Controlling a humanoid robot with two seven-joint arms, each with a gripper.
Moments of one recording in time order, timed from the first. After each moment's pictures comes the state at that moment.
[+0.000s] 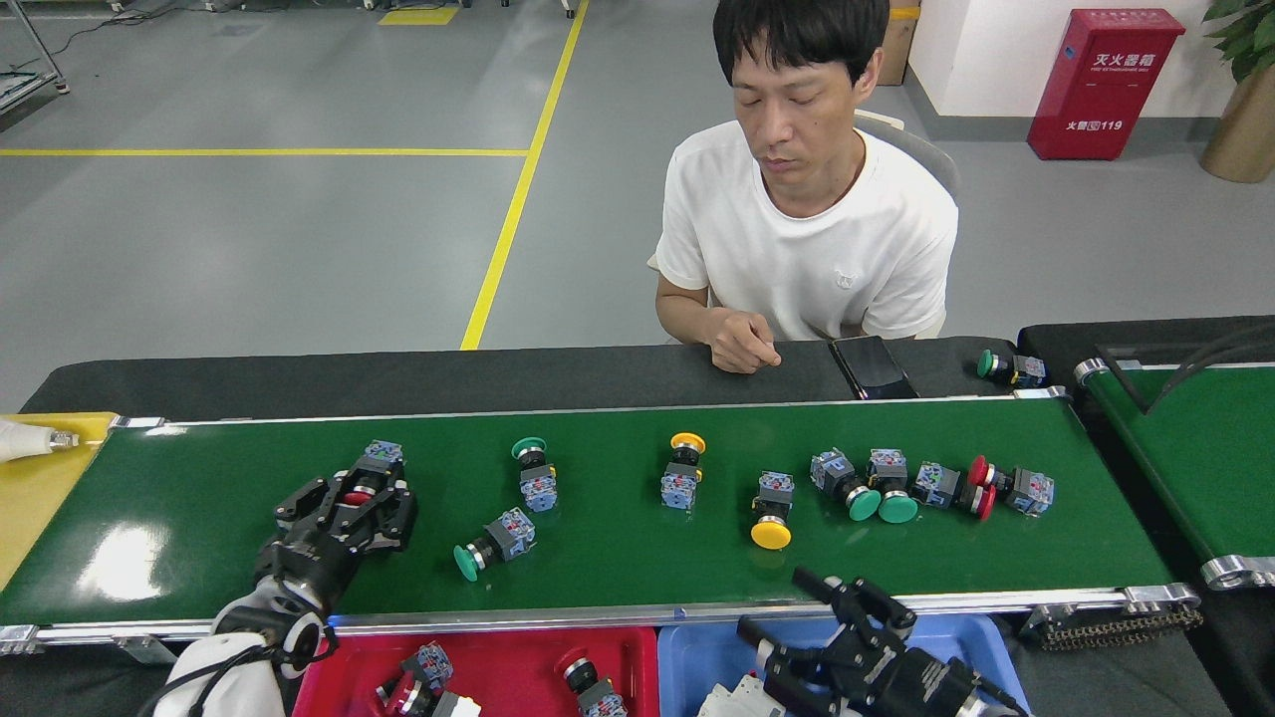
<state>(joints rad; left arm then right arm) -0.15 0.23 0.11 -1.25 -1.43 -0.37 0.06 0.03 -0.06 0.02 -1.68 1.08 -0.34 0.33</state>
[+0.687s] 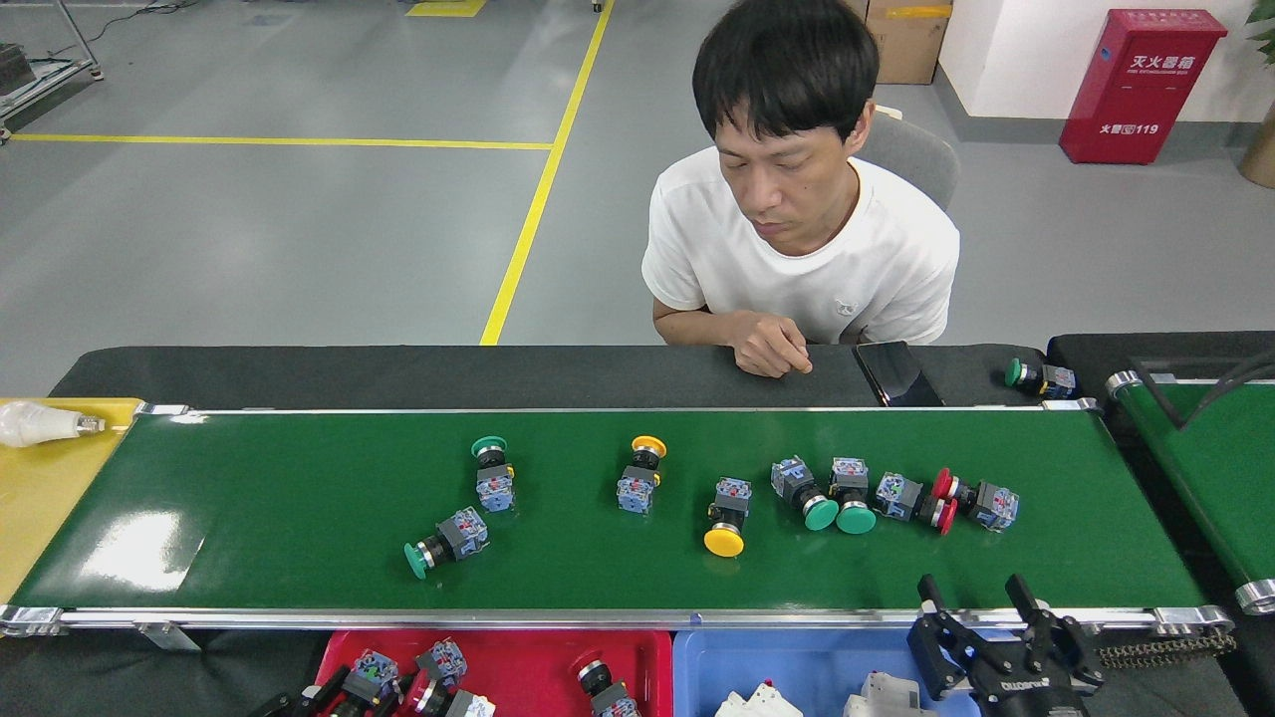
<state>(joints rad) 0.37 0.22 0.12 -1.69 -1.54 -0.53 0.07 0.12 0.02 0.00 -1.70 1.32 -0.08 0.09</state>
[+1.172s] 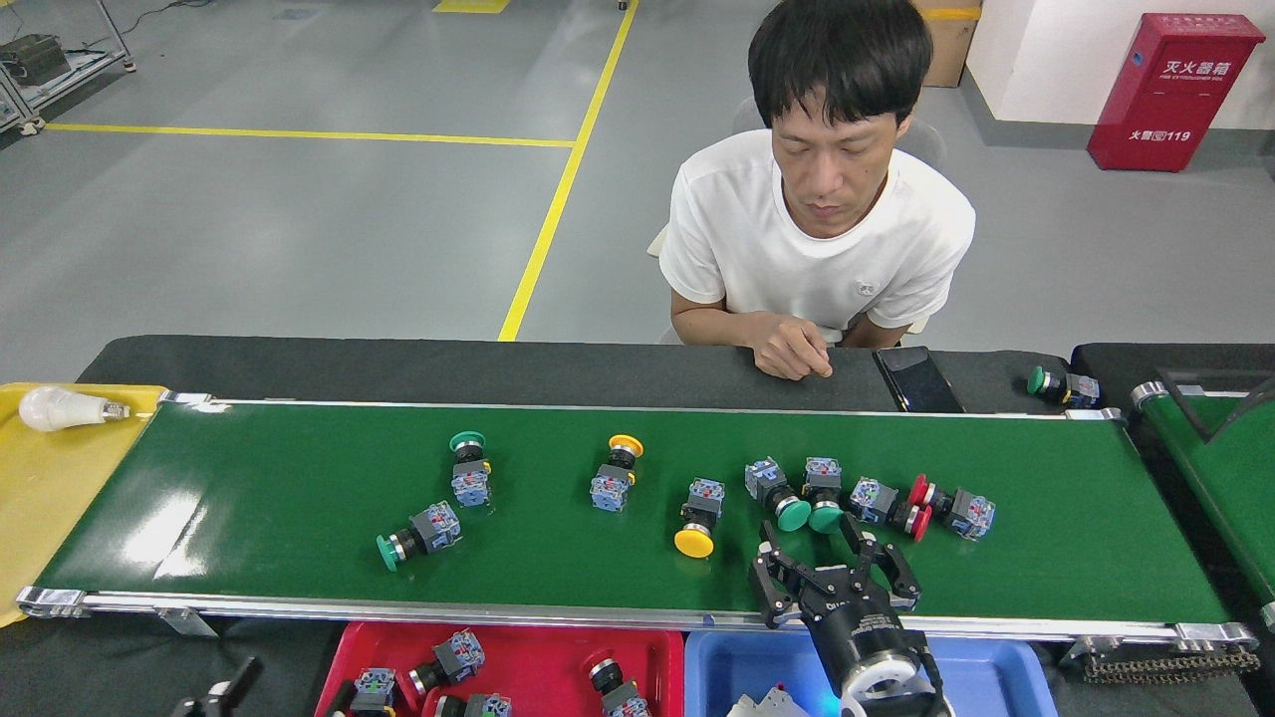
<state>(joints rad) 0.33 0.07 0.45 -1.65 -1.43 -0.53 0.07 -0.13 0.13 0.19 -1.40 1.45 0.08 0.14</state>
